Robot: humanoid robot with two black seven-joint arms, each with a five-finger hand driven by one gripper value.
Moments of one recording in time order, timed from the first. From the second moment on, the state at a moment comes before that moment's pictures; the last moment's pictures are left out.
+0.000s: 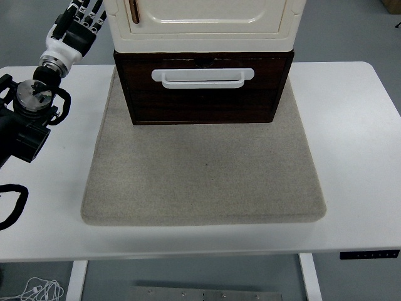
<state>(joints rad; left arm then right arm) -1.02 0.24 -0.81 -0.34 -0.43 -0.42 -0.09 -0.03 0.00 0.13 0.15 -0.02 0.07 -0.09</state>
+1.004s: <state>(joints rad) -1.01 0.25 -0.81 -0.33 -0.43 -0.43 -0.09 -0.03 0.00 0.13 0.15 -0.02 0.07 -0.09</state>
